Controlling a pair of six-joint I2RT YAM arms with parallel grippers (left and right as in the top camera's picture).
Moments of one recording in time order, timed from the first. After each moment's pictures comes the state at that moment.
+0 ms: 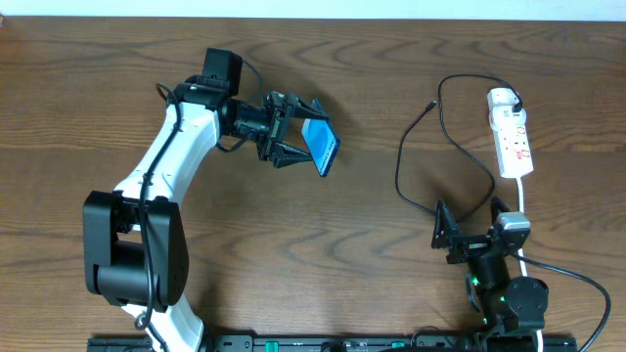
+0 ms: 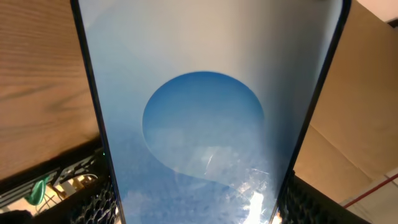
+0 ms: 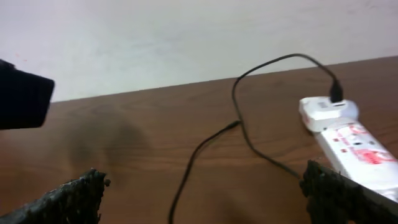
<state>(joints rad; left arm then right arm) -0.17 1.87 1.42 -0.78 1.20 -1.01 0.04 0.02 0.01 -0.06 -0.13 0.21</state>
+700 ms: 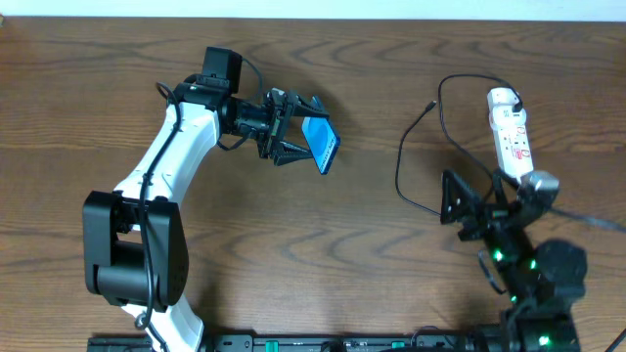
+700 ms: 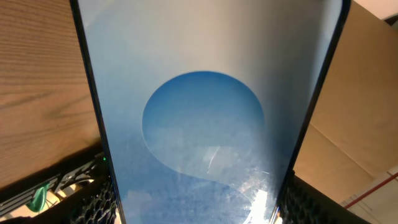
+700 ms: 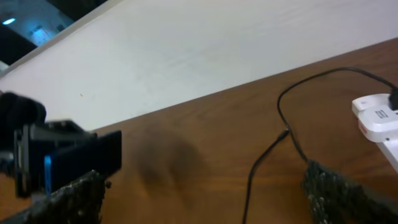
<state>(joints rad) -0.17 1.87 1.42 -0.75 1.20 -1.01 0.04 0.46 0.46 -0.16 -0.24 0.43</state>
